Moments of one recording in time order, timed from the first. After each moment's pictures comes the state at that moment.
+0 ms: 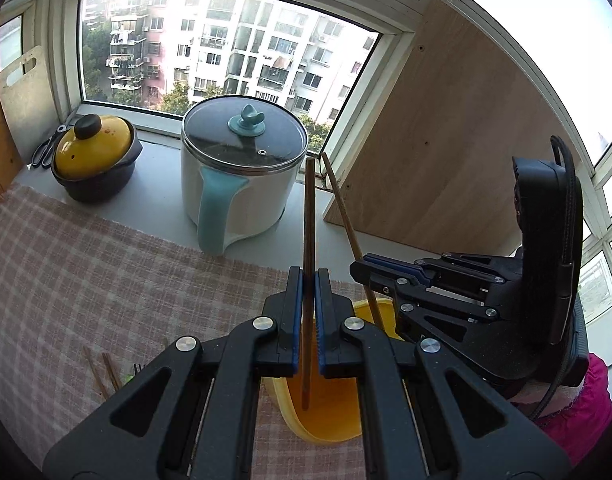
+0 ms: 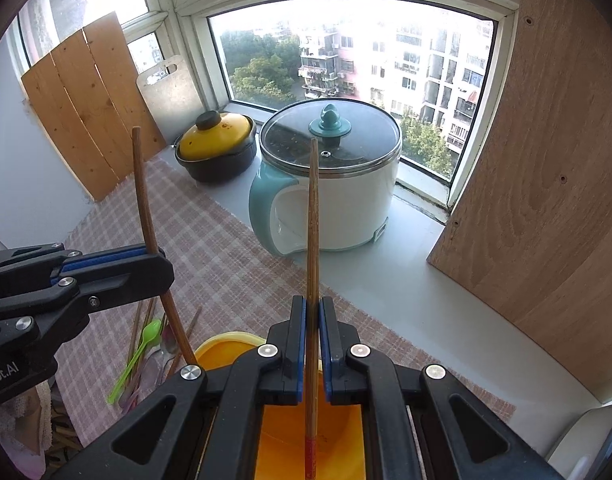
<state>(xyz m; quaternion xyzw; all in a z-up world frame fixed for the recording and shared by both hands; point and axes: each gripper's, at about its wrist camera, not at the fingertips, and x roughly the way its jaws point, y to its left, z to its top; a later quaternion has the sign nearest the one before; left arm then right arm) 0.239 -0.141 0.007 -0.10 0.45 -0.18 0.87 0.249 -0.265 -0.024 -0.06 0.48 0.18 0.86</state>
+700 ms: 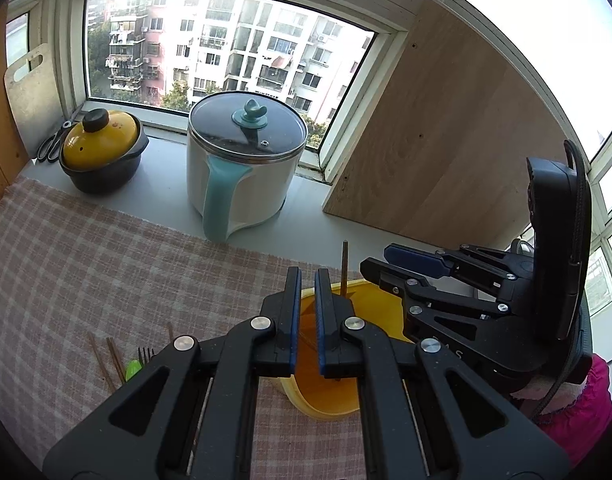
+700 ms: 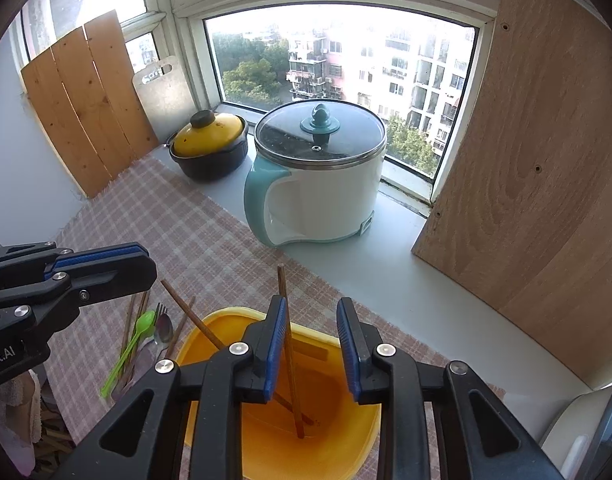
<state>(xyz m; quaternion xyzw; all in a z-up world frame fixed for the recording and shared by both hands) 0.216 -0.132 0.013 -0.10 0.45 -0.19 0.87 0.222 -0.264 -0.013 -0.07 0.47 0.16 0.87</state>
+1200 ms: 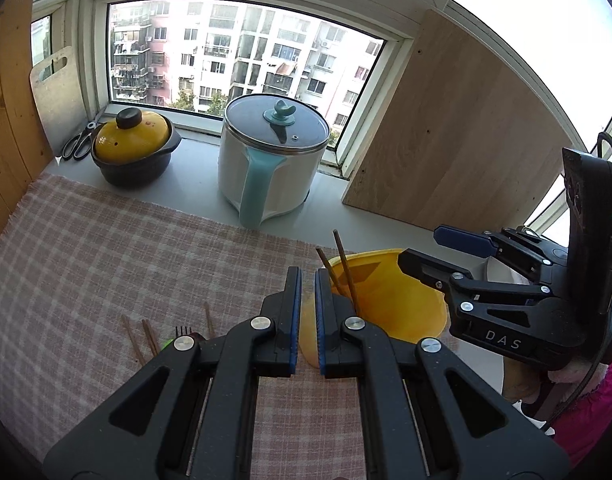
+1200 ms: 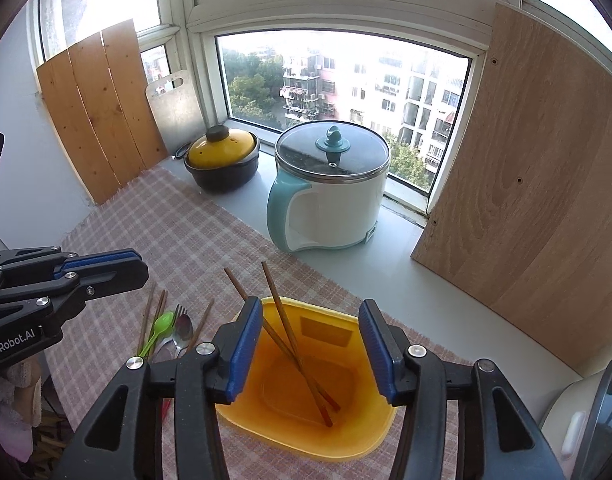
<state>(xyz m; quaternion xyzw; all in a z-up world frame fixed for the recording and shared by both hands) 0.179 -0.087 0.014 -0.08 0.44 -0.17 0.88 0.174 -0.241 0.009 -0.07 0.43 0.15 0.89</state>
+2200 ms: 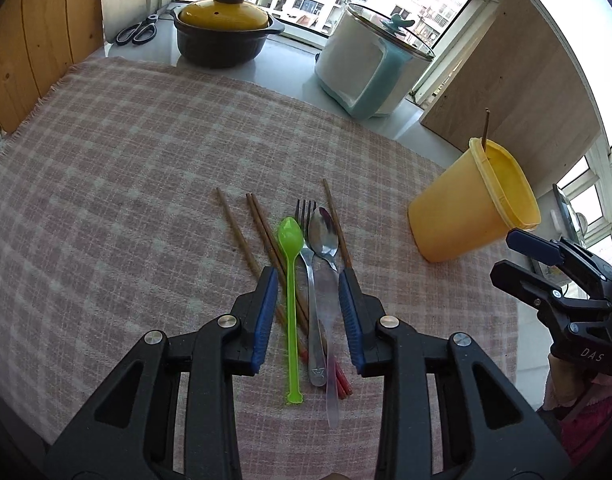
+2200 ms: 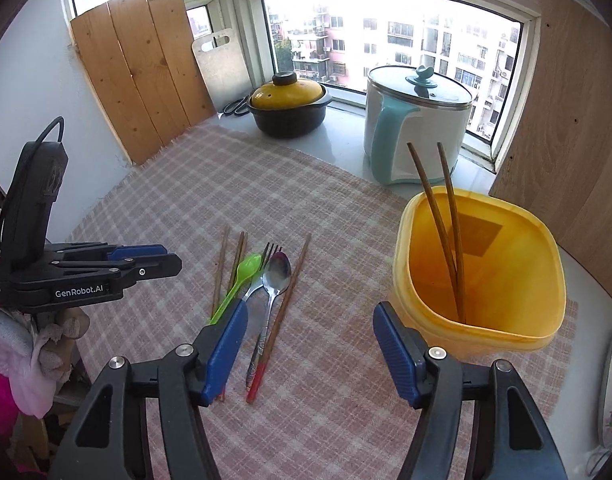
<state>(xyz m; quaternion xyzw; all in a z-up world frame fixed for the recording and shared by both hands) 0.132 0.047 -0.104 -0.11 0.53 -0.16 0.83 0.101 -0.143 -0.064 -0.05 0.48 0.16 0.86</state>
